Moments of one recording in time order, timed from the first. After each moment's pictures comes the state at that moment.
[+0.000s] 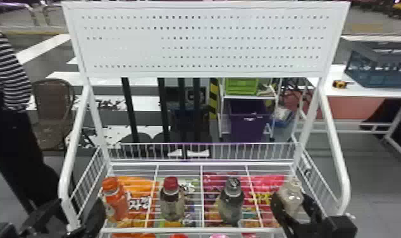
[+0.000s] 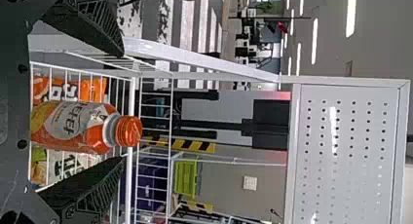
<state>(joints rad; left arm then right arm) 0.55 0.21 0.13 -2.17 0.29 0.19 0.02 0.14 0.00 -0.06 -1.42 -0.01 -0.21 0.16</state>
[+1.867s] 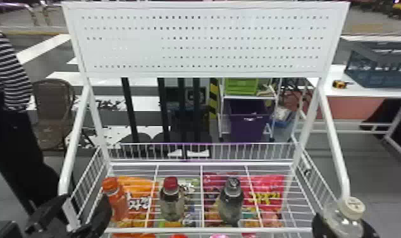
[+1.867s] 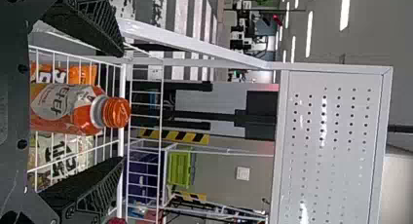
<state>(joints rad) 0.56 0.21 0.11 -2.21 0.29 0.19 0.02 0.78 0.00 -0.08 -2.27 -0.06 -0.07 0.14</state>
